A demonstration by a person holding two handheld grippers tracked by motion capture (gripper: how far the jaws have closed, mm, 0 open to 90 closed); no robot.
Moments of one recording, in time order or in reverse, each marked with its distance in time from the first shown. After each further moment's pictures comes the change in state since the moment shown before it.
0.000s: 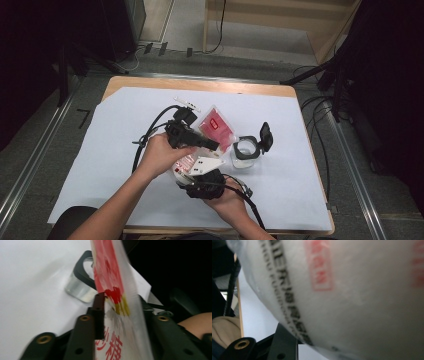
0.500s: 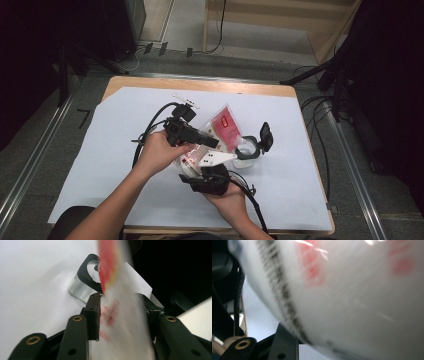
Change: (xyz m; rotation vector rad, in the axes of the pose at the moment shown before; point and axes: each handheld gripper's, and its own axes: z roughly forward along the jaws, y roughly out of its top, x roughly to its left) left arm -0.001 0.003 -0.007 -0.016 0.049 0.011; right arm -0.014 -0.003 -0.008 -0.081 0.018 0.175
